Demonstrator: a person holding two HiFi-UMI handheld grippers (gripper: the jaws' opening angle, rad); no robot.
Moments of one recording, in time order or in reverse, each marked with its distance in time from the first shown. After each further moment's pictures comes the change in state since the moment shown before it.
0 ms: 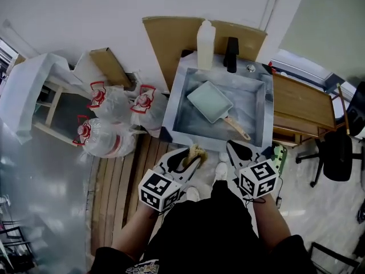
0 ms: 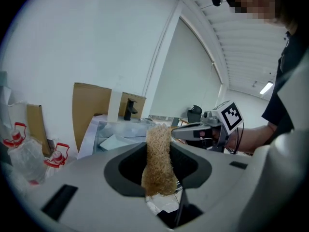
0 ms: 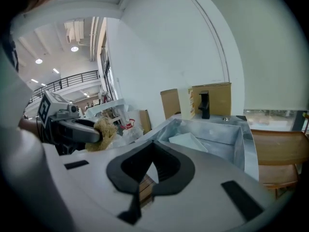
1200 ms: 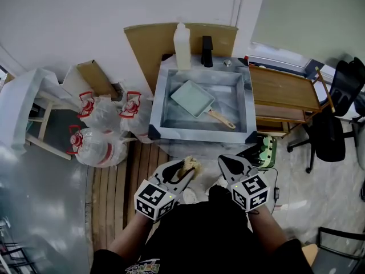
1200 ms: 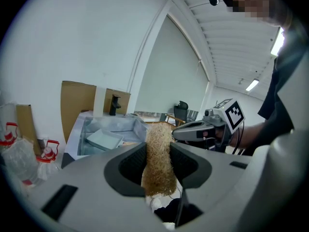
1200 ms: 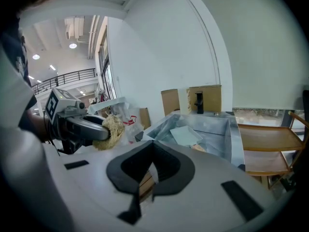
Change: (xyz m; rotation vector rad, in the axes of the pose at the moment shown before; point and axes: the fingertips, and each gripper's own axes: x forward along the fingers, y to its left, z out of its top) left arm -0.038 -0.072 -0.037 0.057 0.031 -0.126; right arm -0.082 0.055 -0.048 -0.005 -0.002 -0.061
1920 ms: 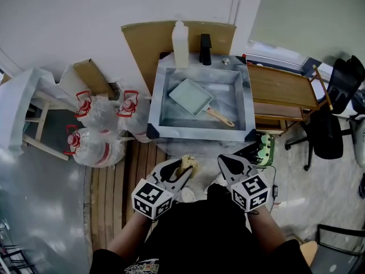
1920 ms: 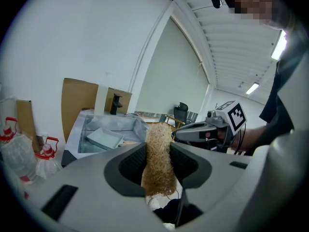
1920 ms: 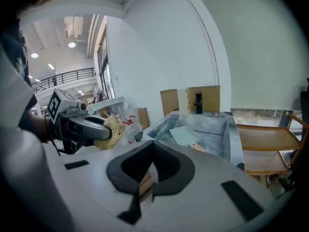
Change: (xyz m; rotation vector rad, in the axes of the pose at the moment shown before) left arm -0.004 0.007 -0.002 -0.026 -0.013 -0.011; right arm -0.001 0.004 -0.001 0.001 -0.004 -0.019
